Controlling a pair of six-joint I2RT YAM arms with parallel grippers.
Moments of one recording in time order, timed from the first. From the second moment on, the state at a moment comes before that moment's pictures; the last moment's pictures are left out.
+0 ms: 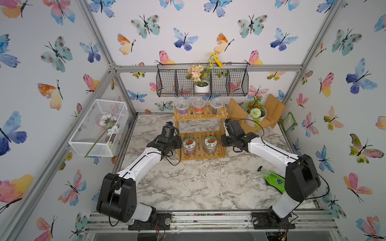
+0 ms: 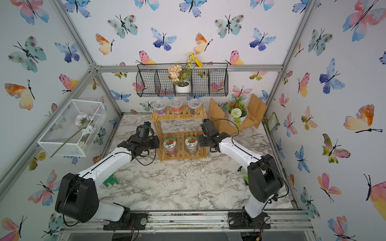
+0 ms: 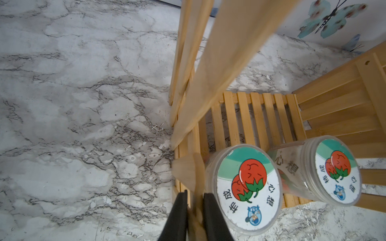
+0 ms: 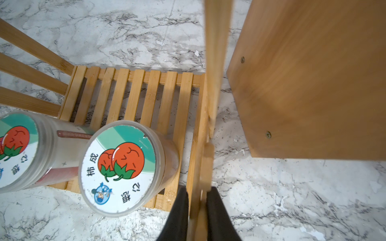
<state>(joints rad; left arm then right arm) -0.34 1.44 1.00 -0.33 -0.01 -0.38 0.58 1.68 1.26 -0.46 0.15 0.31</state>
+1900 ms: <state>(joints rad) -0.35 1.16 0.98 -0.39 0.04 -0.28 0.56 1.49 1.57 -0.51 0.05 0.02</state>
